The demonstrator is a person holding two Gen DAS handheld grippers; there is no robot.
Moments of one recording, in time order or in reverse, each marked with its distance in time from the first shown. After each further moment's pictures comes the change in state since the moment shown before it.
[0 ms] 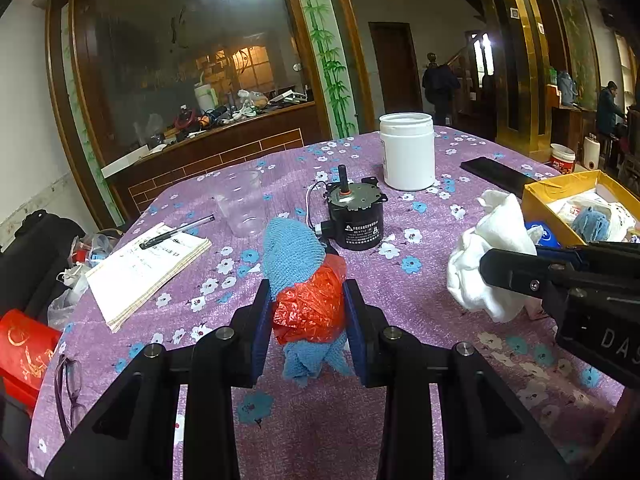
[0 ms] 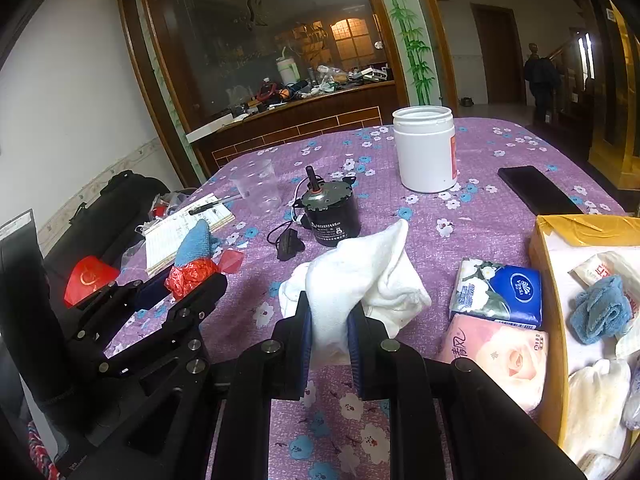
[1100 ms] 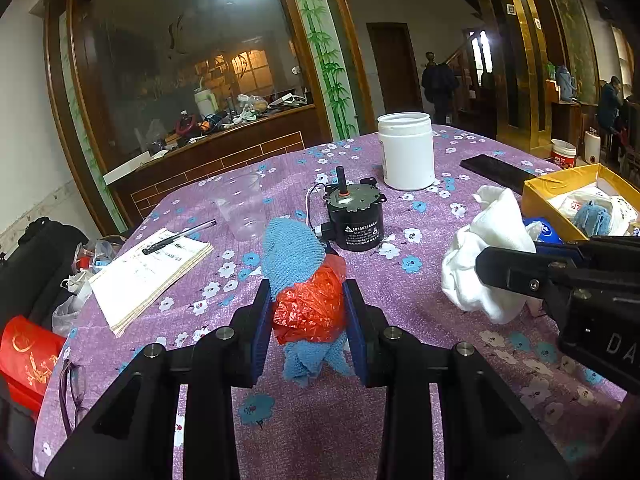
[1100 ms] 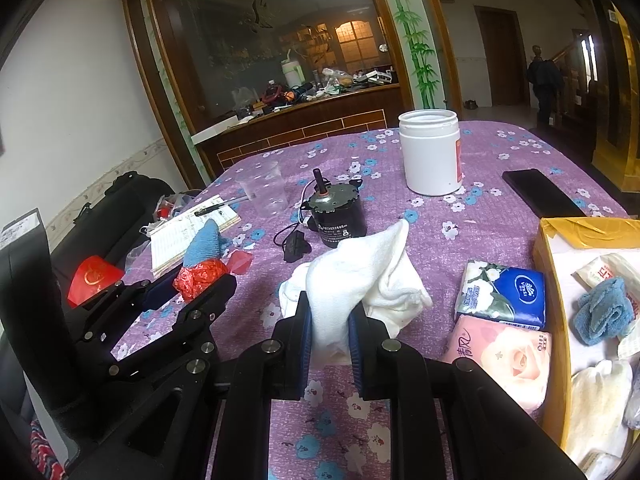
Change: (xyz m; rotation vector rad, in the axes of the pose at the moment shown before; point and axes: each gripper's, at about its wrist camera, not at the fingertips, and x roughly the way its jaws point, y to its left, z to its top) left arm -0.001 -0.002 0.000 0.010 -0.005 0.007; right arm -0.003 0.005 0.001 -0.009 -0.007 0.015
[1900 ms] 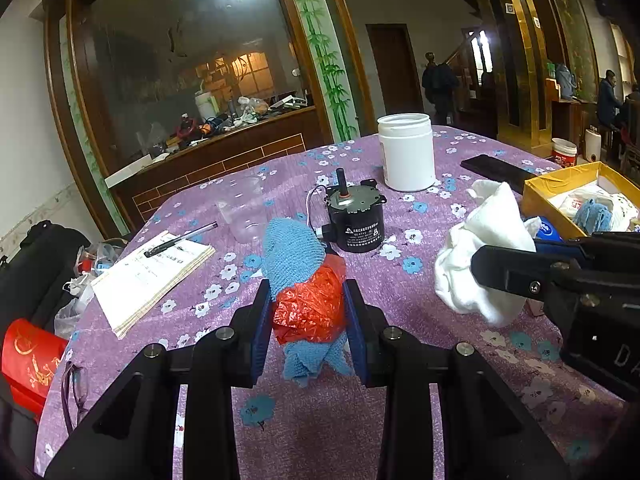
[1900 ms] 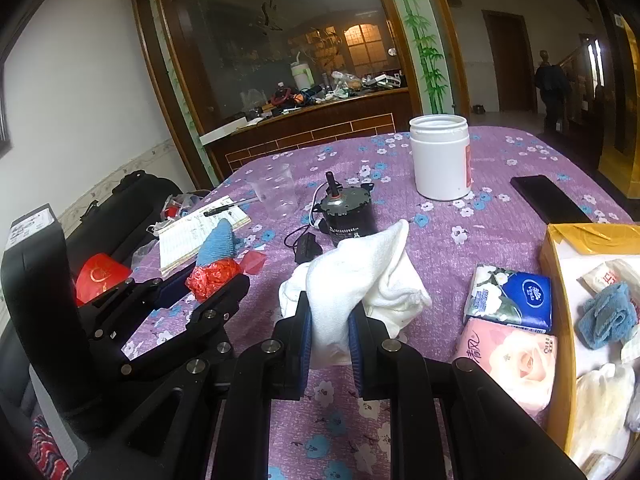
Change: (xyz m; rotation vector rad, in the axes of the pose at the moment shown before) left arm 0.001 0.004 0.000 0.007 -0.007 0.006; right arm -0.002 0.005 0.000 -0.022 -0.016 0.025
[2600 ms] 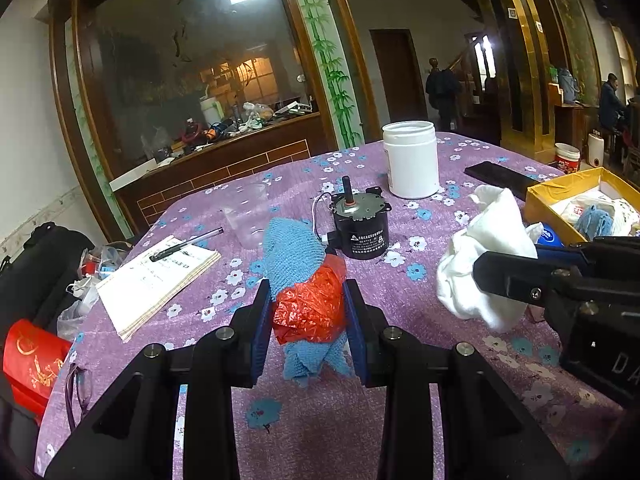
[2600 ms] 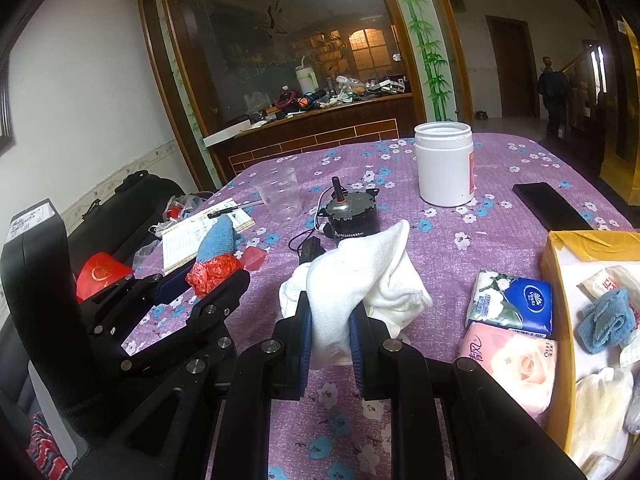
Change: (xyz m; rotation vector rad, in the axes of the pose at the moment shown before) left arm 0.005 0.013 0.000 0.004 -0.025 0.014; right arm -0.003 0.004 -0.001 -0.014 -0.015 0.005
